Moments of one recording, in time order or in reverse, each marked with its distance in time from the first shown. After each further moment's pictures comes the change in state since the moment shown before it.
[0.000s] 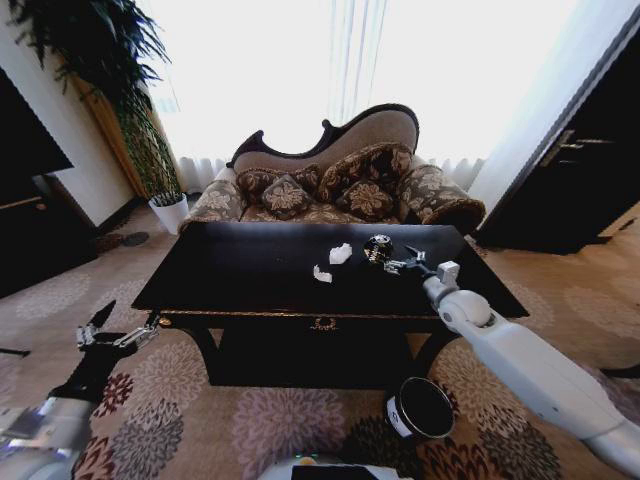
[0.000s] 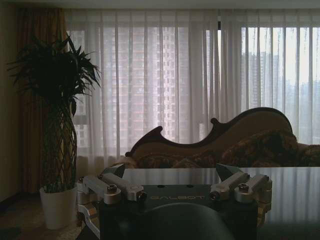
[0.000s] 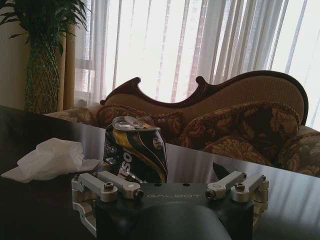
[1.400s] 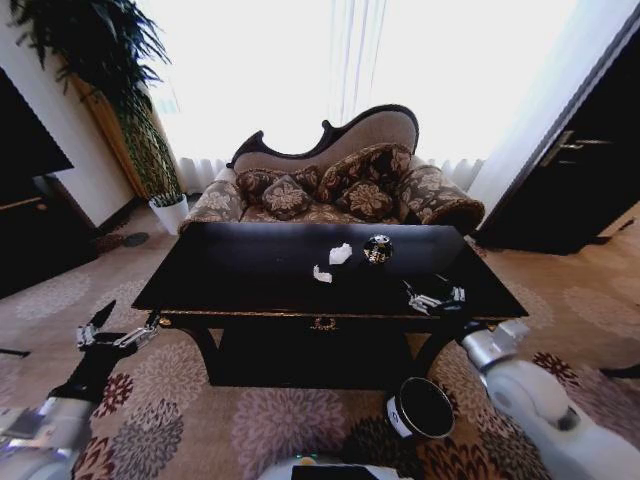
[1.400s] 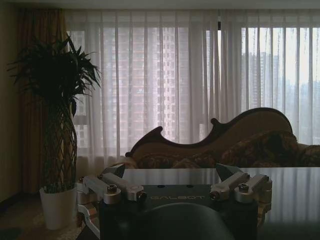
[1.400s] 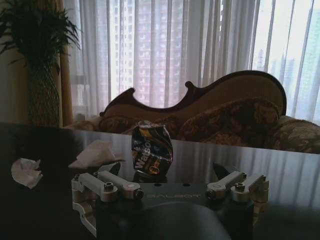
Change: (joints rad) left arm 0.000 0.000 0.000 0.000 0.000 0.000 0.000; right arm -0.774 0.006 0.642 0.447 0.026 0.001 0.006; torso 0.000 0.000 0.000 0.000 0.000
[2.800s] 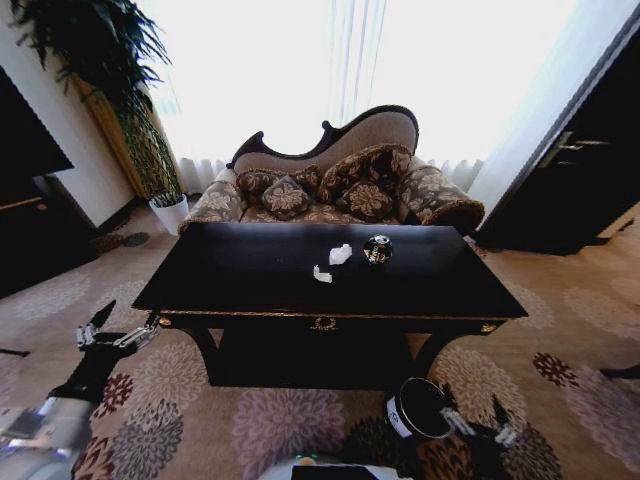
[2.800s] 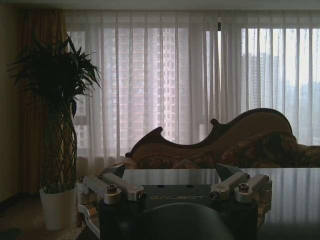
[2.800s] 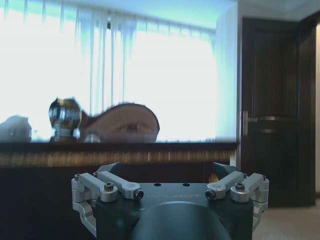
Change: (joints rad) left arm 0.000 0.000 0.000 0.000 0.000 0.000 0.000; right arm -0.544 0.799 0.143 -0.102 -0.528 0.769 -0.007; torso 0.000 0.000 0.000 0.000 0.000
